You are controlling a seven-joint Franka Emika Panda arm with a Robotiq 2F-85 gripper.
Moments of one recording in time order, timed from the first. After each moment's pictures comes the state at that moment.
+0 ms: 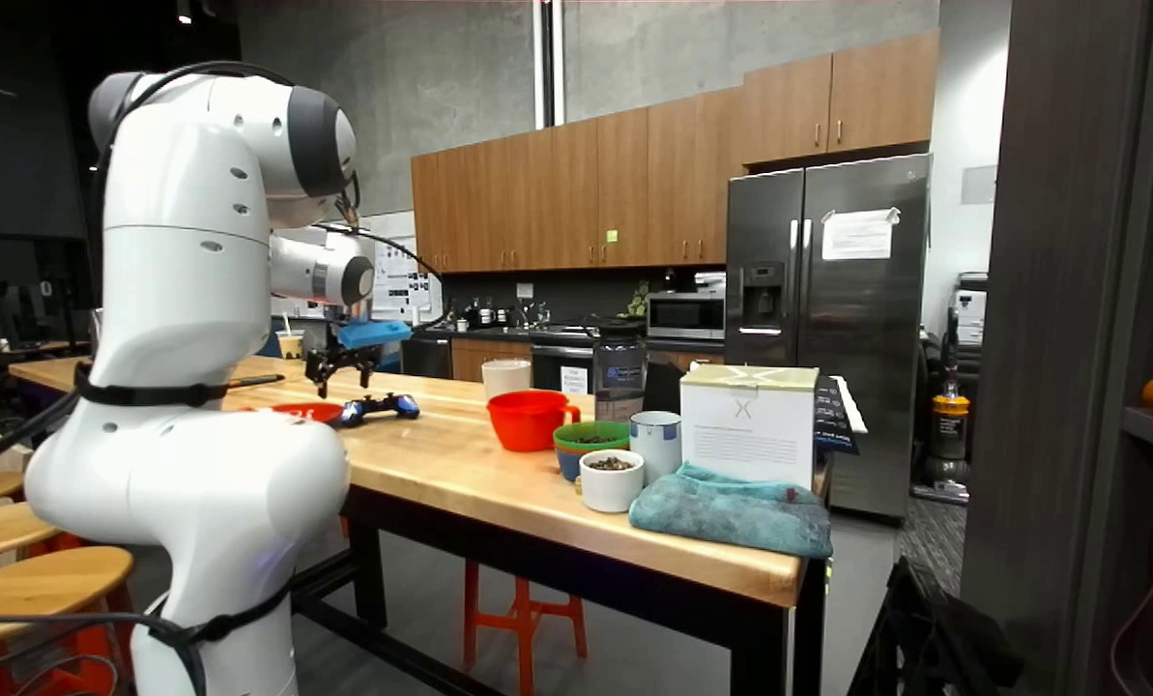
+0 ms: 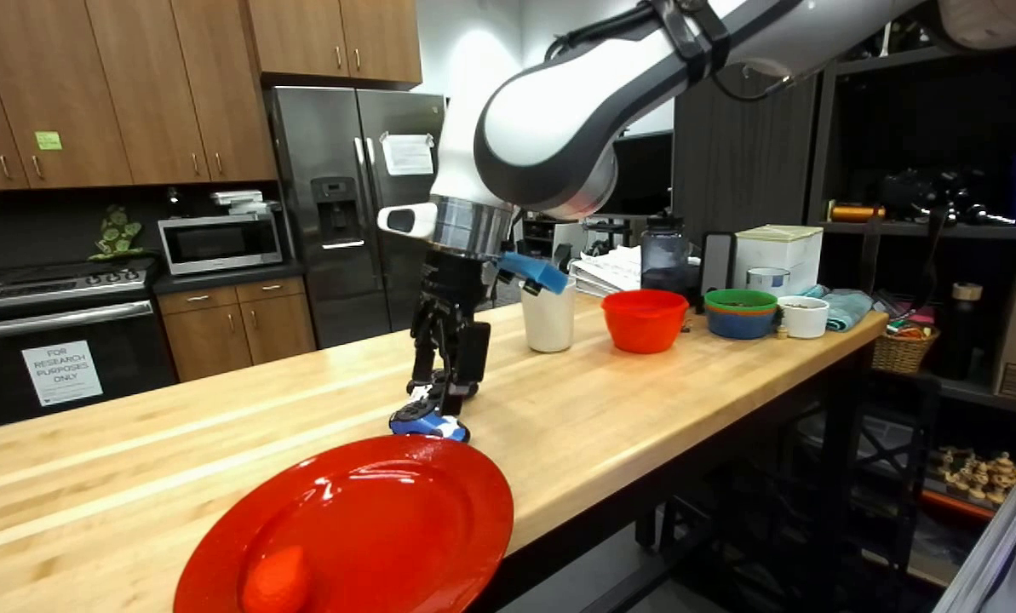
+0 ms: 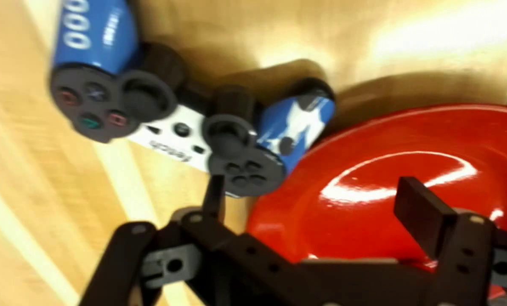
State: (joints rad) arm 0.36 0.13 0.38 -1.97 0.18 2.36 -0.87
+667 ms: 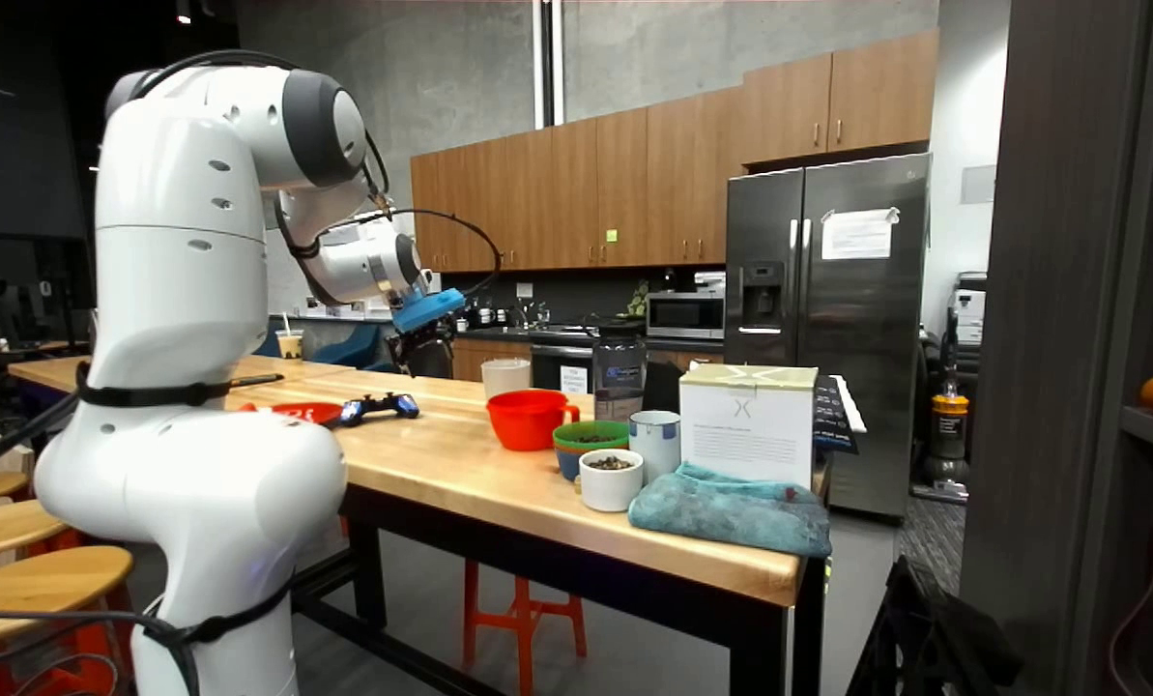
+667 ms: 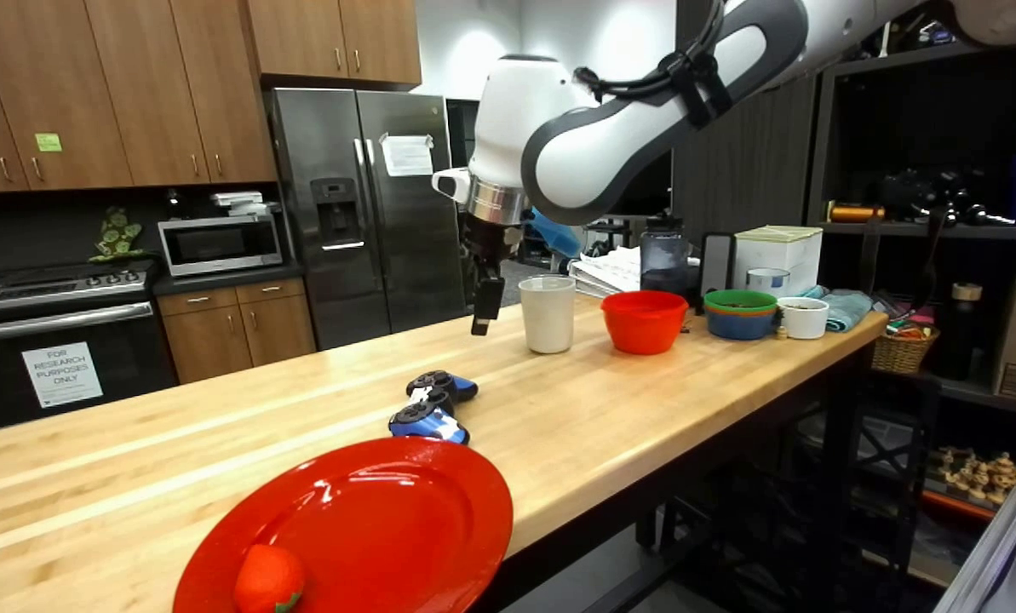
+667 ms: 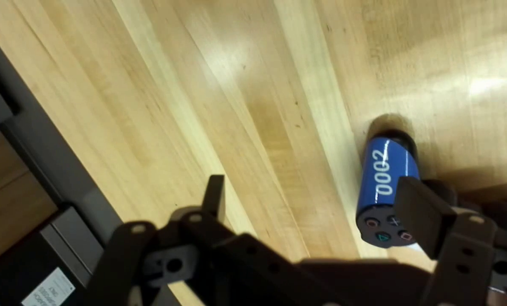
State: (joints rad) arm 0.29 0.09 0.26 -1.97 -0.29 2.45 -0.44
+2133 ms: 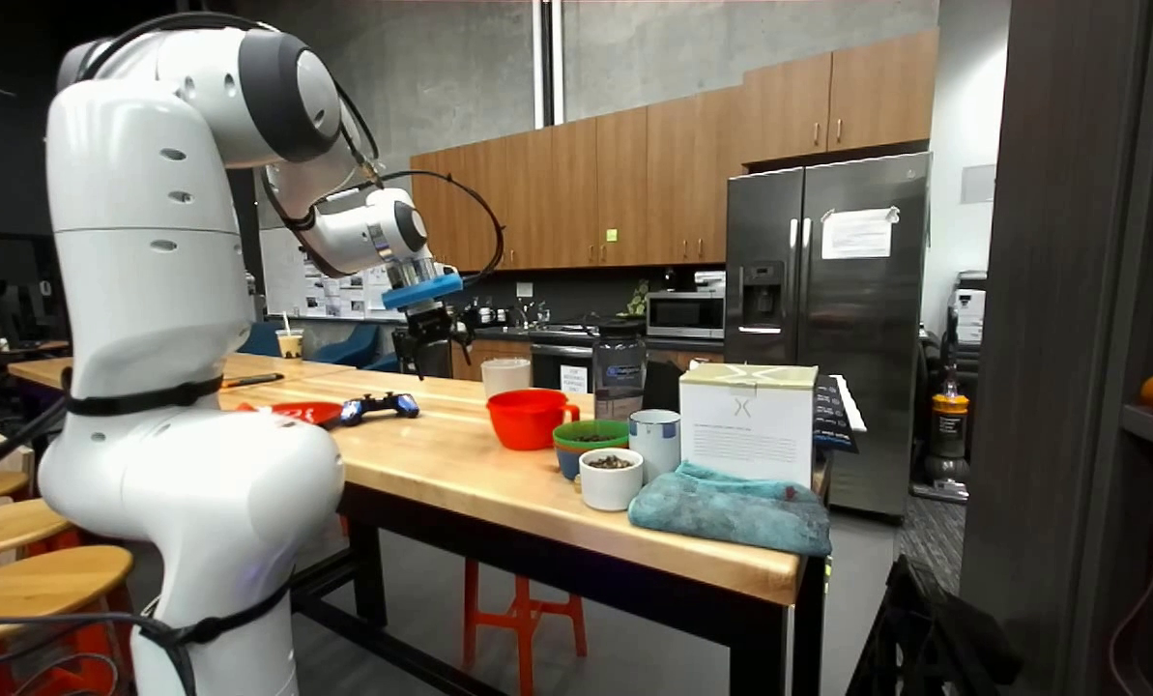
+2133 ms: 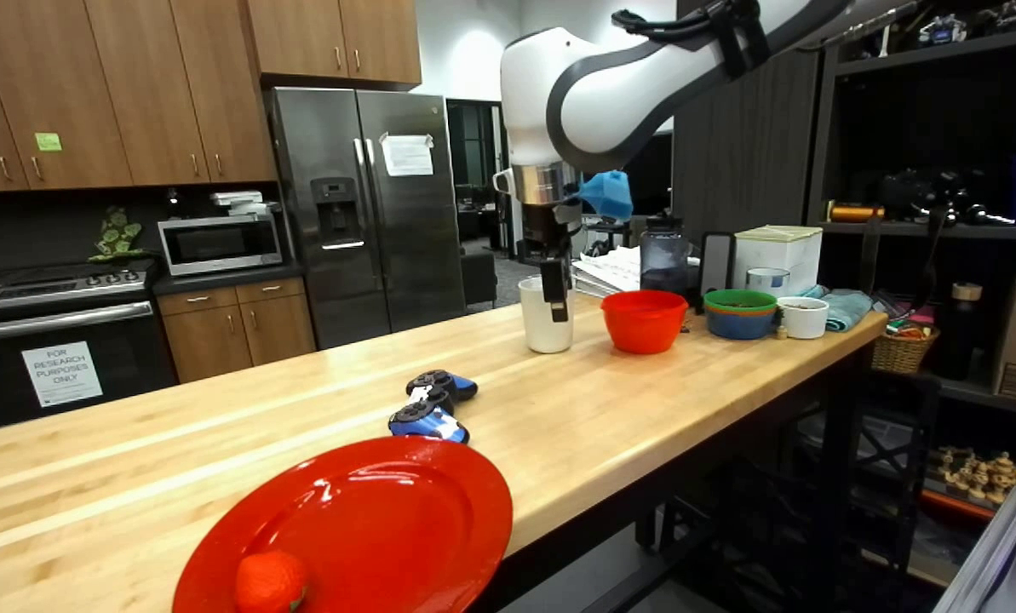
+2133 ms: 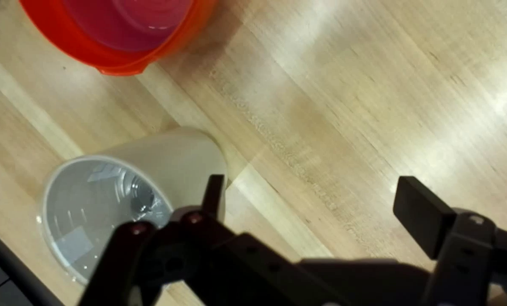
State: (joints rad) arm 0.25 -0.04 0.25 -1.99 -0.27 1.99 -0.17
